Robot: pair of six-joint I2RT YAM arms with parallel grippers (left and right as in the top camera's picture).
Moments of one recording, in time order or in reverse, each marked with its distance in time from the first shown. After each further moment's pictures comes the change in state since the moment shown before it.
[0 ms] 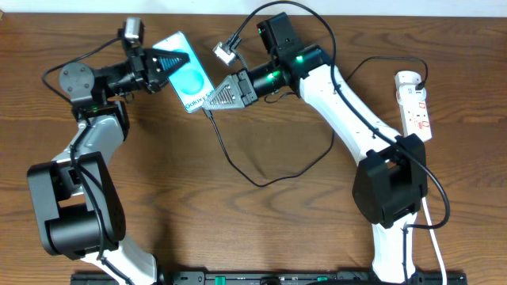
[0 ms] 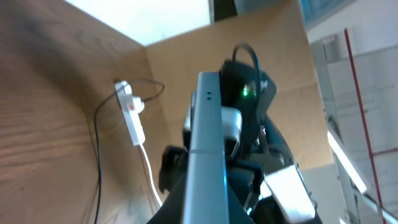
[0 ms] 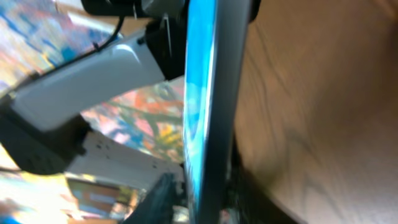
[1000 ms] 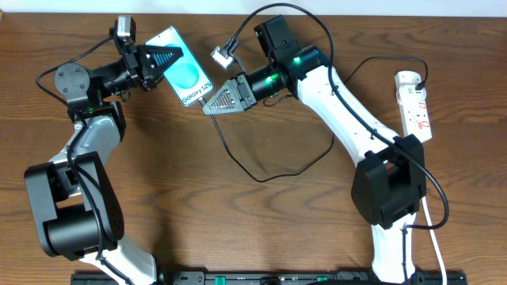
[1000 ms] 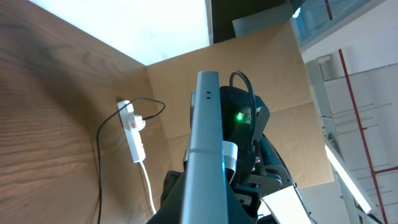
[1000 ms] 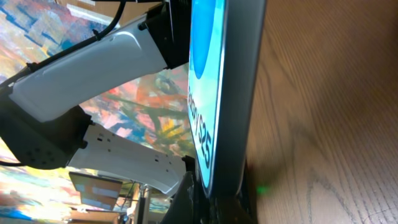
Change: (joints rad) left arm 0.026 0.000 0.000 -0.002 -0.062 -0.001; right arm 0.015 0.000 0.002 -0.040 -0.007 -0.041
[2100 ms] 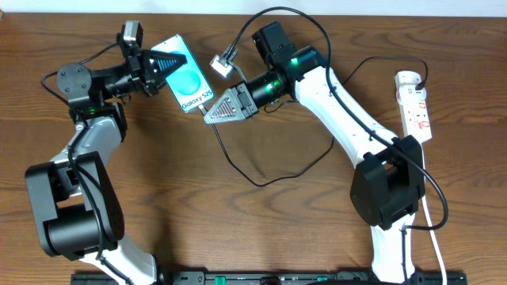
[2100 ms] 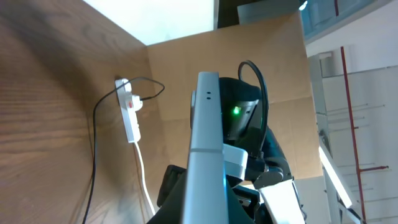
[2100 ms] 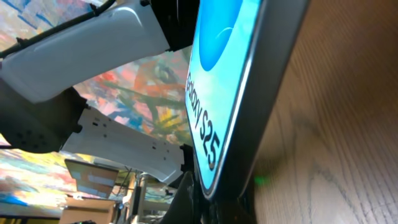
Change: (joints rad) left arm -0.002 0.000 -0.011 -0.017 0.057 -0.056; right arm 0.015 0.000 0.006 -0.134 0.001 -0.159
